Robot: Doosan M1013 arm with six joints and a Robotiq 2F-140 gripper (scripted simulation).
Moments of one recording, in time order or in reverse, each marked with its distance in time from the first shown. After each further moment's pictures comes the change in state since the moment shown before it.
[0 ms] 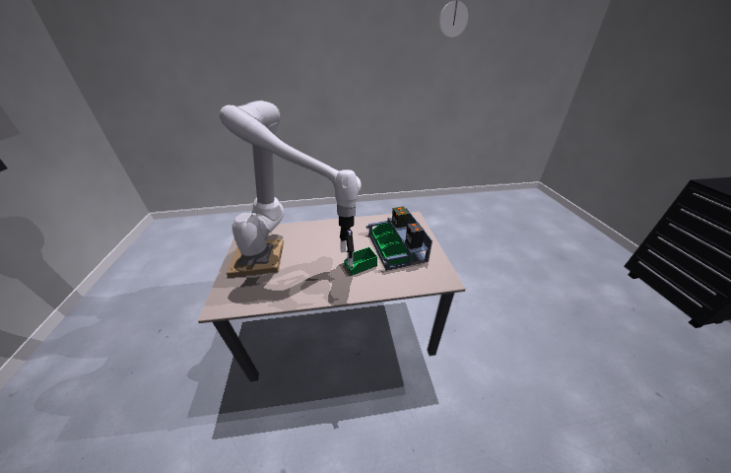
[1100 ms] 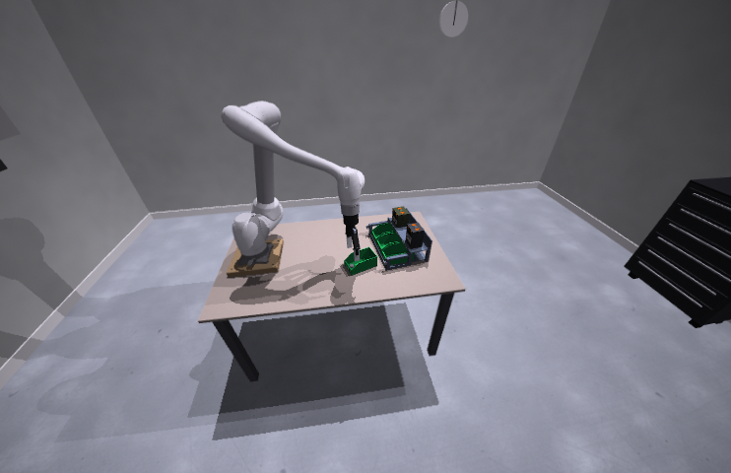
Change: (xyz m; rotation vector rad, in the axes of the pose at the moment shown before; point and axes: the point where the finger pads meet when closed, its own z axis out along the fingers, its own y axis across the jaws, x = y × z) arm -0.043 0.028 -0.005 -0.071 -0.088 0.005
